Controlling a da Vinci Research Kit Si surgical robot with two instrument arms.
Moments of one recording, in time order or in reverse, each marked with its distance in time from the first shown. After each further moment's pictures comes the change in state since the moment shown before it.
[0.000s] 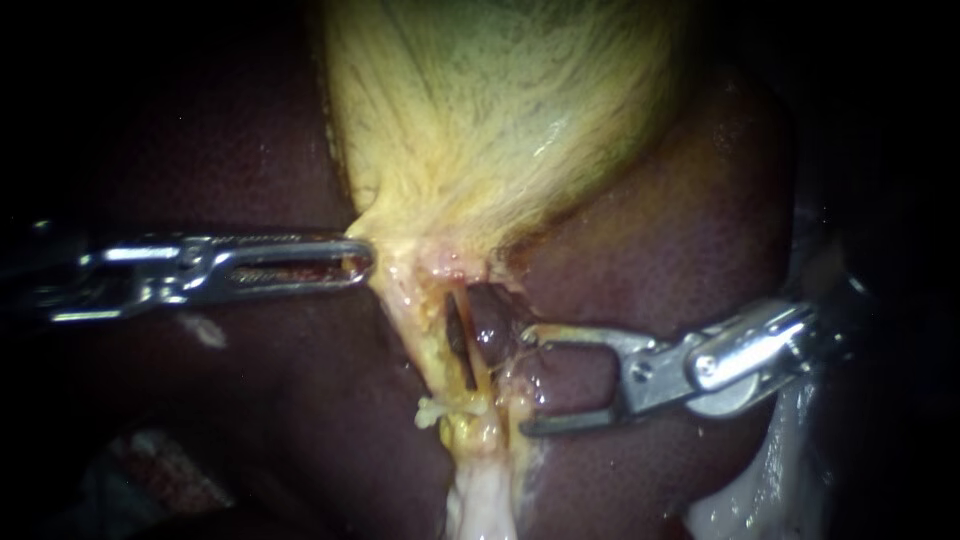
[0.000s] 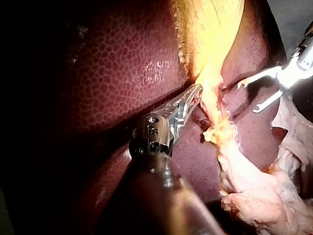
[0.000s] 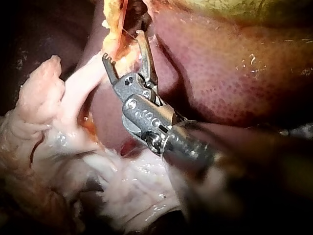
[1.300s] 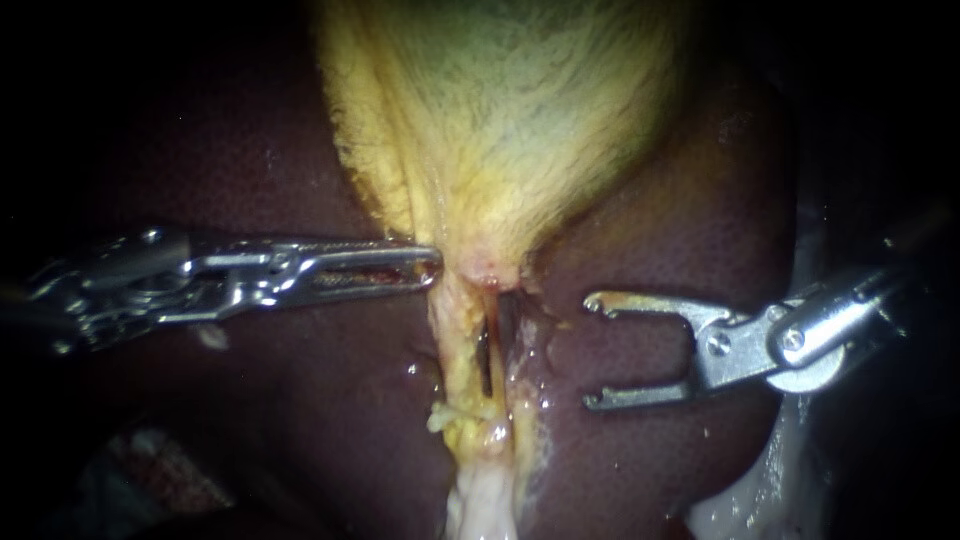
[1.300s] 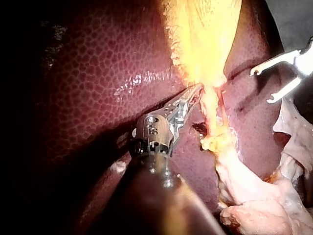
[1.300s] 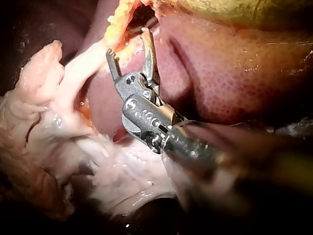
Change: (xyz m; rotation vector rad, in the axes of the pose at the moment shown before) right arm 0.001 0.001 -0.004 -0.013 0.032 -0.030; left arm 0.004 0.001 0.009 -0.010 0.048 0.029
